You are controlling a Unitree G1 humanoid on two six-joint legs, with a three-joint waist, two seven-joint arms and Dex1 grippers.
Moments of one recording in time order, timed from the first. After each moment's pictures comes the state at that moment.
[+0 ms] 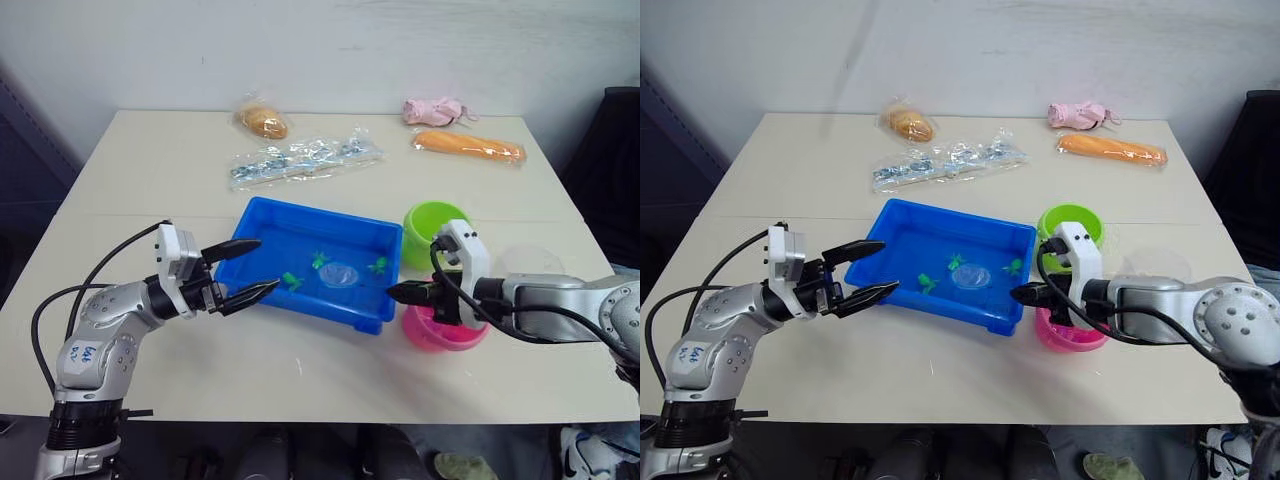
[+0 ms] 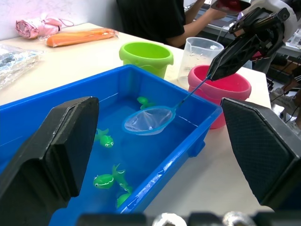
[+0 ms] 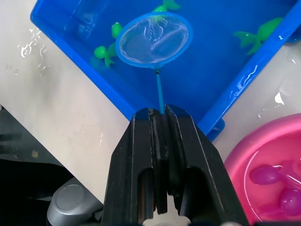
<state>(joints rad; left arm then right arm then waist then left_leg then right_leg) -0.23 0.57 0.19 -0.19 -0.60 0.36 -0.97 -0.51 -1.02 0.16 -0.34 1.92 1.05 -0.36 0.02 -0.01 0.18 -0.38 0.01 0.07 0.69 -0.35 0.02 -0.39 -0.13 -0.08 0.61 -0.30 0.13</state>
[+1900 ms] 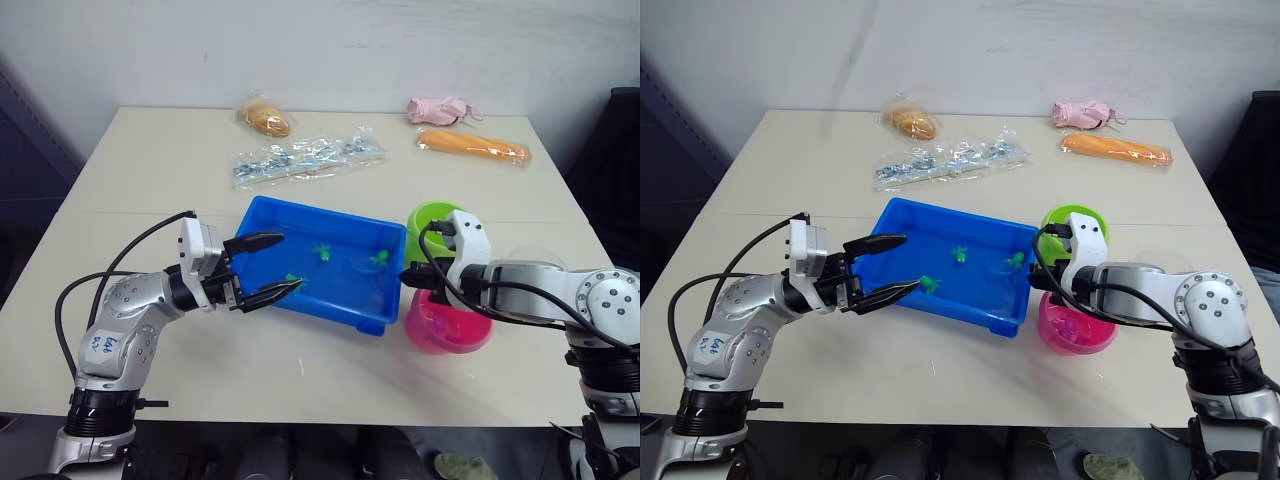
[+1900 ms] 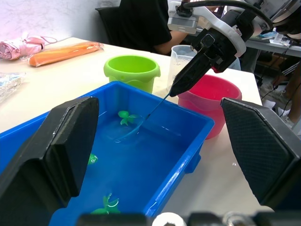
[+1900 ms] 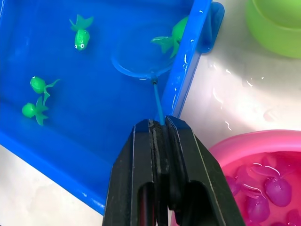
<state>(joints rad) -0.30 0.54 0.11 -0.21 -0.58 0.32 -0.96 -0.55 -0.74 0.02 -0.20 1.98 1.12 -0.91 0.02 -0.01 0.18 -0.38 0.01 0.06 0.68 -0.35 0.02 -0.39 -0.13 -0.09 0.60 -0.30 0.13</state>
